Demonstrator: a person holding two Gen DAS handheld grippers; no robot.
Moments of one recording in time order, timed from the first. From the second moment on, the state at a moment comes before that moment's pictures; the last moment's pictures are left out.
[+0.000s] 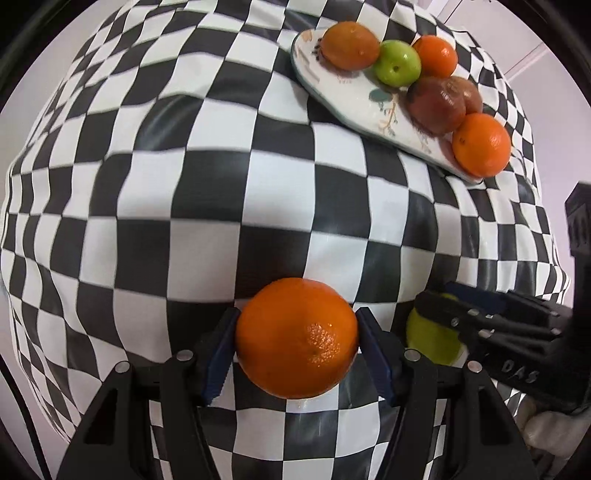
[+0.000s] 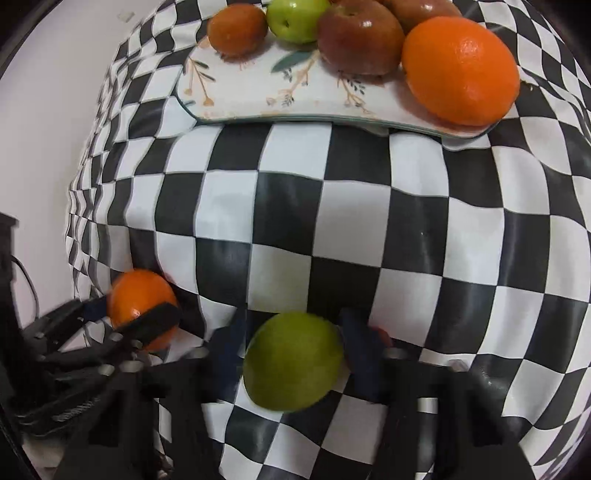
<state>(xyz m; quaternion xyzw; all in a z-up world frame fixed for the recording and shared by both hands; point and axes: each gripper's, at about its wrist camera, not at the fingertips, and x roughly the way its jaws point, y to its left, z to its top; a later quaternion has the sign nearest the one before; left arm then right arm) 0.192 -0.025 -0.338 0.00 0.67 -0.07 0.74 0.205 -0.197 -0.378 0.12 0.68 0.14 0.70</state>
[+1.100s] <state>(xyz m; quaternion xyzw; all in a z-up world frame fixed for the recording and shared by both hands) 0.300 -0.072 -0.294 -0.02 0.65 -0.13 0.75 0.226 -0.265 -0.338 0.25 0.62 0.11 0.73</state>
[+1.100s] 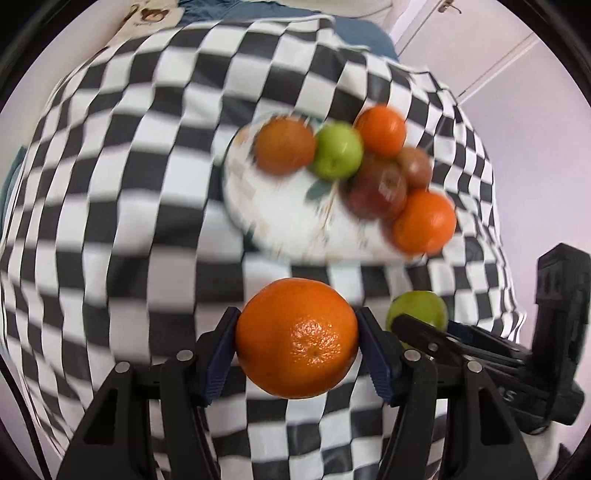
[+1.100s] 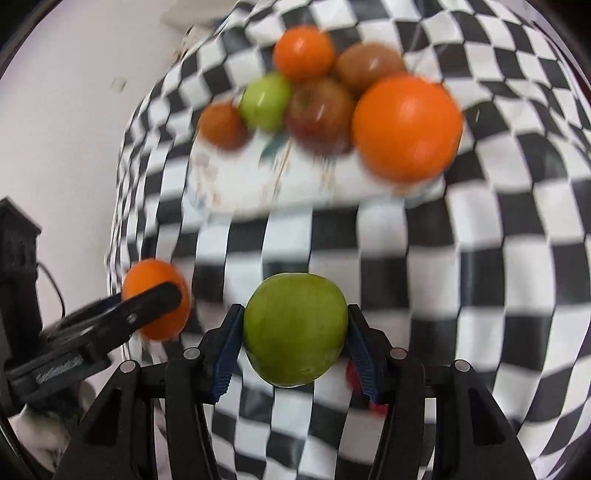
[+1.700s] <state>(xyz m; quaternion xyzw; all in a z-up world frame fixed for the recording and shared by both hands) 0.391 -0.077 -0.340 -0.06 0.71 -0.12 0.69 0.310 -0.285 -0.365 0.36 0.61 0.03 0.70</state>
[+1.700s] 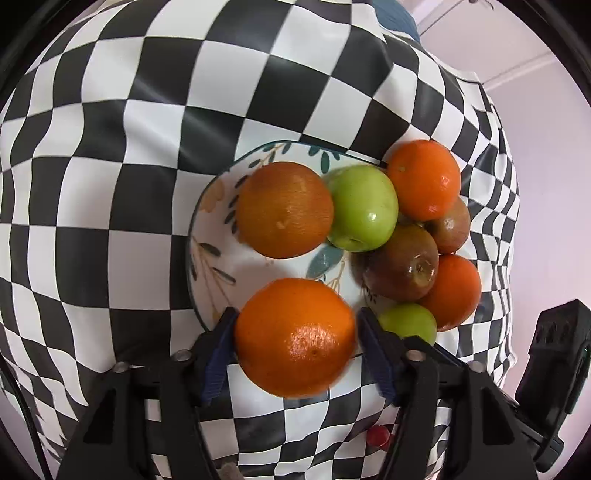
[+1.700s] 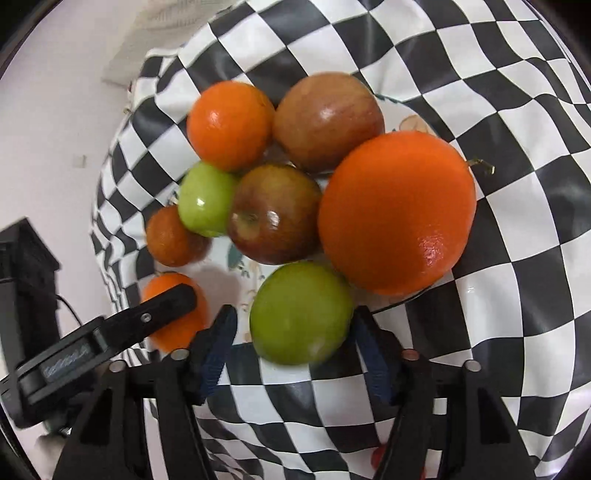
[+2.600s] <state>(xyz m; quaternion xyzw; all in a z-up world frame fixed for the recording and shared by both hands) 0.269 -0.053 -0.248 0.06 0.59 -0.06 0.80 0.254 -0.275 -0.266 0.11 0.58 -0.04 0.80</state>
